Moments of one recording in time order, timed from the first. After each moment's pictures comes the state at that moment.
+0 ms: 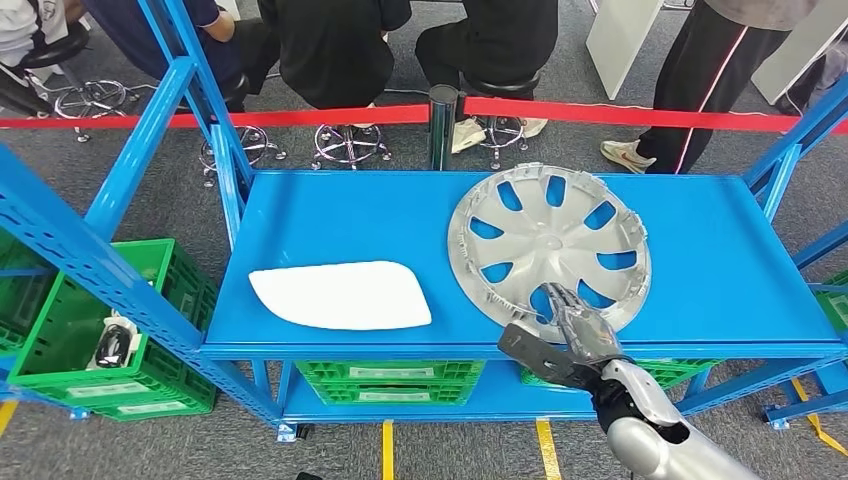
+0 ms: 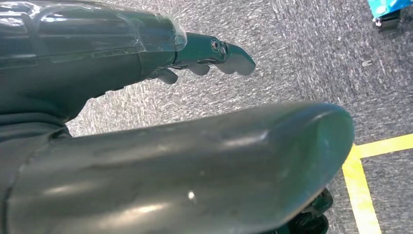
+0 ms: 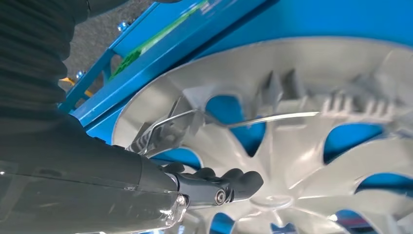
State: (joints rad) left arm -0.08 -0.14 -0.58 -0.21 0.00 0.47 0.00; right arm -0.16 -0.59 0.63 -1.56 0.52 -0.15 0.61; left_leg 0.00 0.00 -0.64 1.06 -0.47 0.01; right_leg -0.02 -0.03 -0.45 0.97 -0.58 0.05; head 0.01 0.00
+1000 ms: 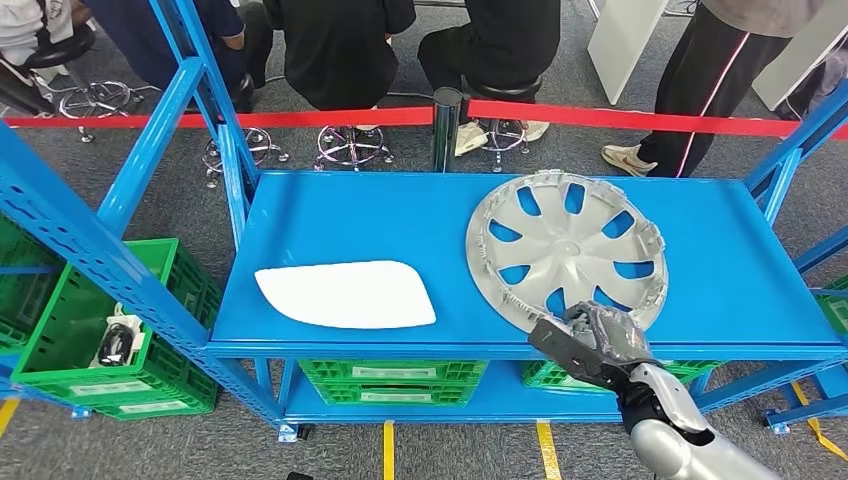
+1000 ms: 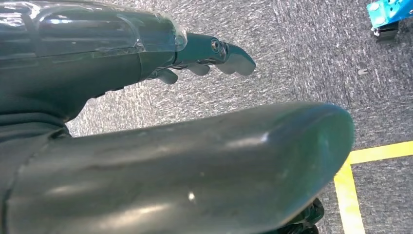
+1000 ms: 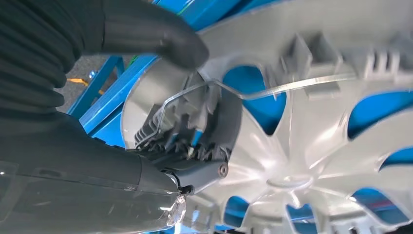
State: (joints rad) left arm -0.08 -0.13 -0.57 -0.21 0.06 0.47 -0.04; right arm -0.12 -0.67 0.61 -1.50 0.46 -0.25 0.61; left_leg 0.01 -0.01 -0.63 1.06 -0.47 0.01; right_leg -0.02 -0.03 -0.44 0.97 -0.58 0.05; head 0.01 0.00
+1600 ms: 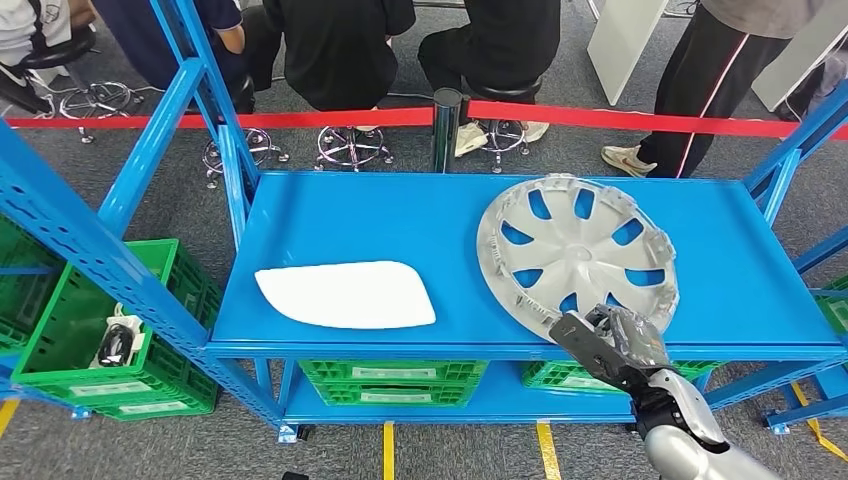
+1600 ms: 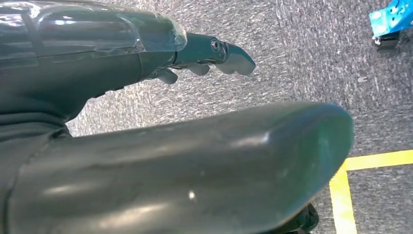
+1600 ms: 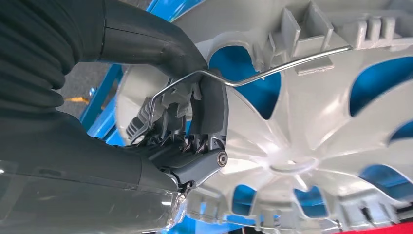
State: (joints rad) left arm -0.08 -0.12 -0.57 -0.21 0.10 0.49 -0.06; right arm -0.06 -0.69 0.55 -1.55 0.38 -0.39 0.57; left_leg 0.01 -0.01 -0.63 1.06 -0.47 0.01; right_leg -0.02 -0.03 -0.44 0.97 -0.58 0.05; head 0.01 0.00
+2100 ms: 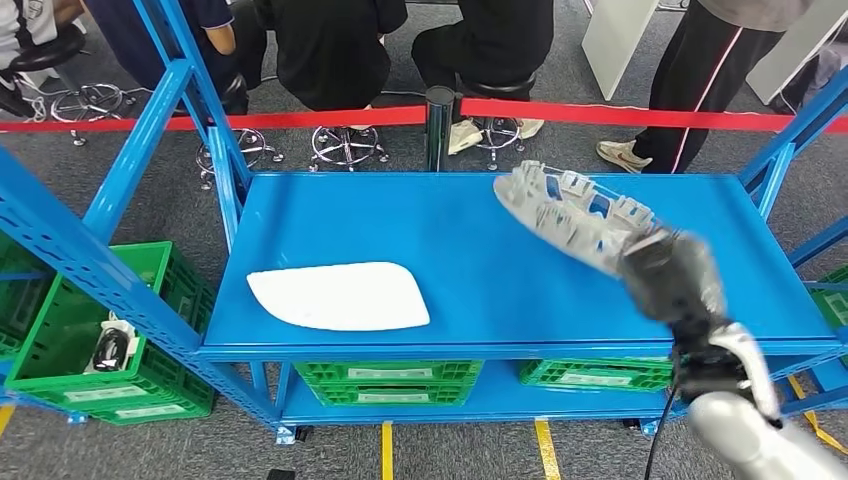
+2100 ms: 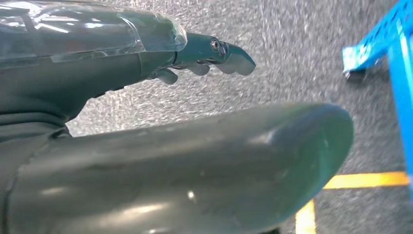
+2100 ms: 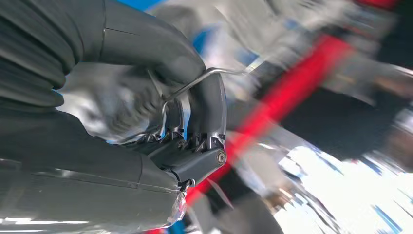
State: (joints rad) left arm -0.08 -0.12 -0.57 -0.21 0.22 0.58 -0.20; right arm -0.12 -0.73 0.33 -1.92 0.26 -0.52 0.55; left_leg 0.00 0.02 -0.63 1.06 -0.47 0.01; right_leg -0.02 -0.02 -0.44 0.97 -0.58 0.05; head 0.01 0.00
